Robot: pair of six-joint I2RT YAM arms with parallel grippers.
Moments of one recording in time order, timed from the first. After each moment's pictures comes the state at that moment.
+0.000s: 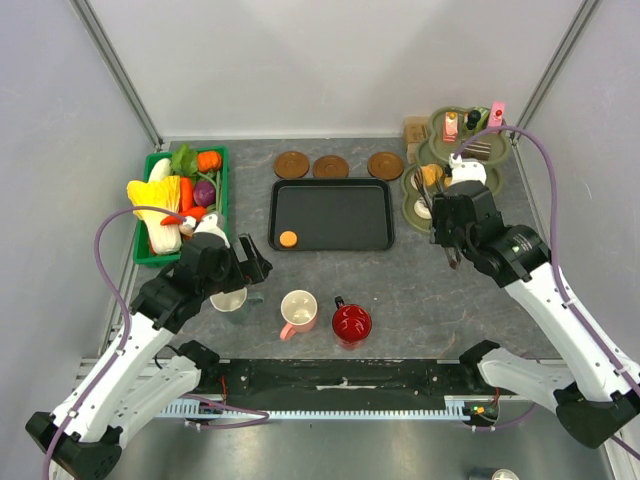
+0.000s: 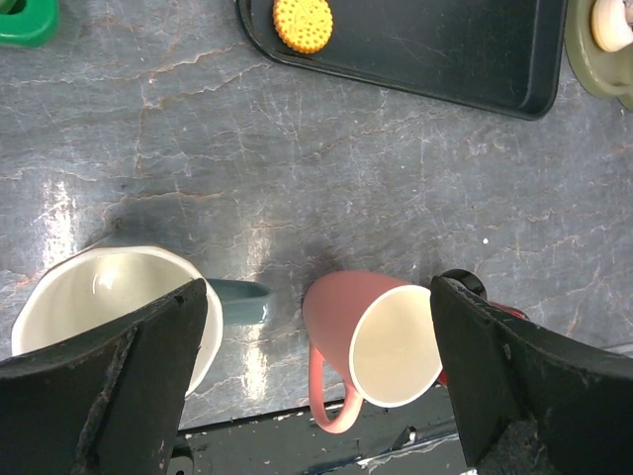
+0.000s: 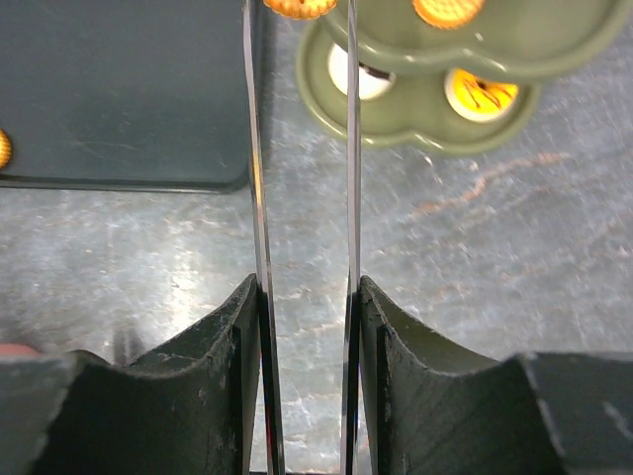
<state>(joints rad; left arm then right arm) -0.51 0.71 0.80 -0.78 -0.12 -0.71 0.53 1.04 1.23 -0.87 0.39 0.31</state>
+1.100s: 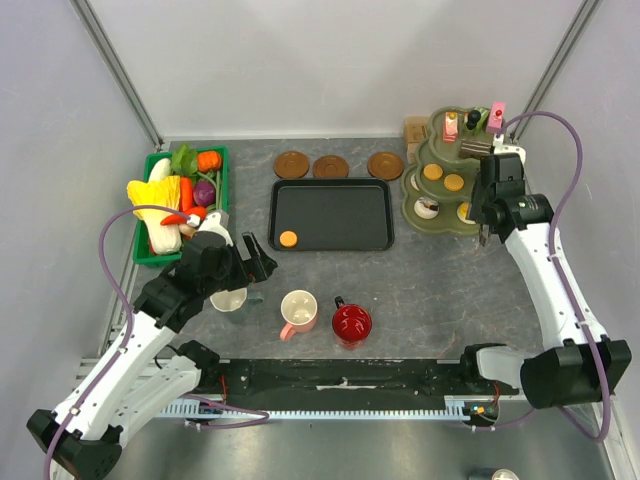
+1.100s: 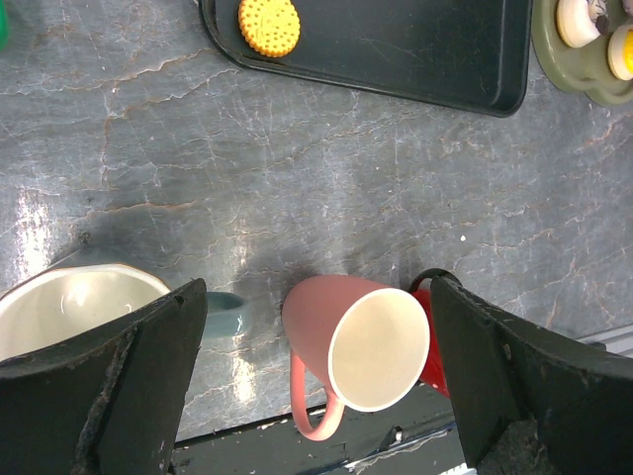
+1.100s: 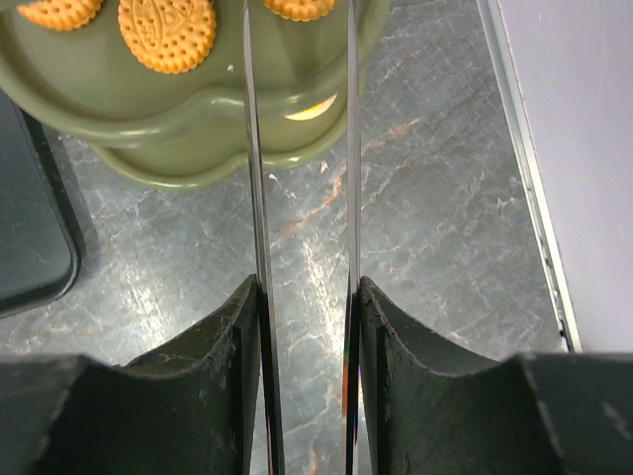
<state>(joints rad) -0.51 0.72 0.78 -0.72 -0.07 -0.71 0.12 1.21 1.25 -0.86 0.39 0.22</state>
